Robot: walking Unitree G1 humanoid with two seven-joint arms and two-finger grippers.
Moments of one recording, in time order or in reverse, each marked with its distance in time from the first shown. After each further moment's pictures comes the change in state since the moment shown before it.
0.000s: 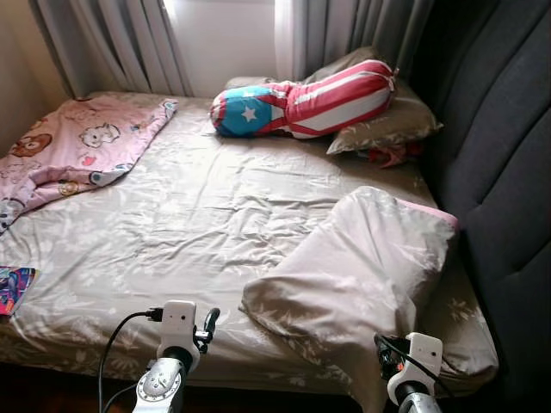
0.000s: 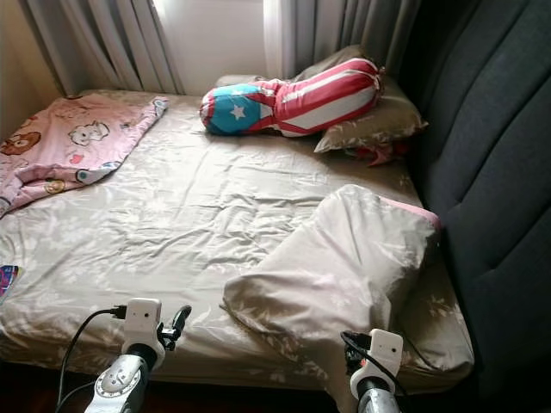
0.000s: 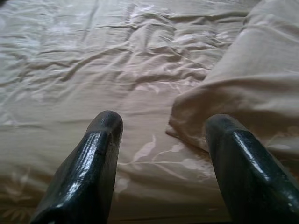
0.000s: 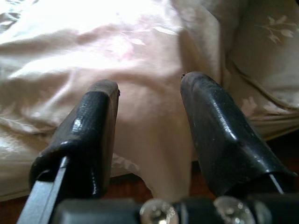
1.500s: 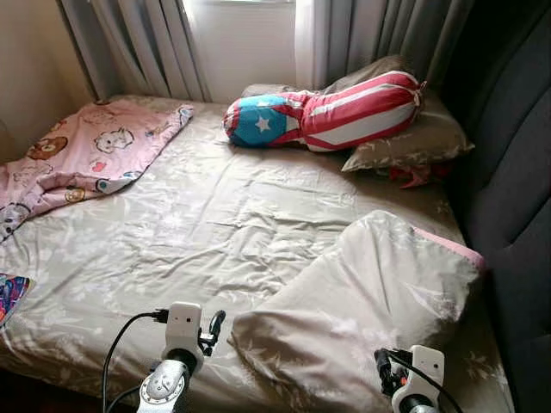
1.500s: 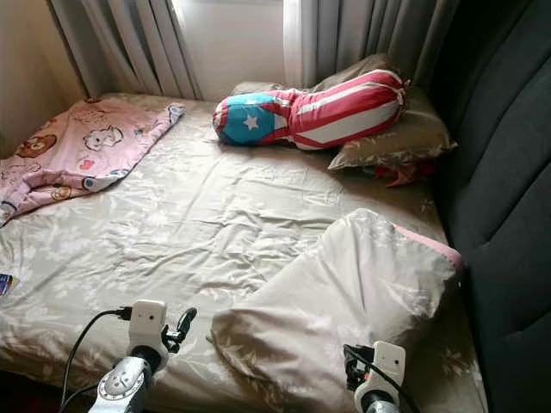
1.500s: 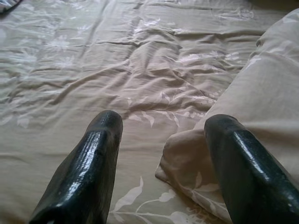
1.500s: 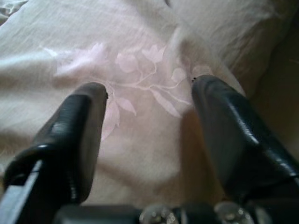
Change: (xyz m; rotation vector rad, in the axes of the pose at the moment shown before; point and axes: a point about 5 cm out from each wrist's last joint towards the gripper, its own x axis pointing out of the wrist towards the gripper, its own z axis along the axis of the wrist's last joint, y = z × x) left arm -0.004 -0.005 0.000 0.012 -0.005 -0.028; right arm -0.007 -0.010 -0.019 -0.007 0.110 -0.012
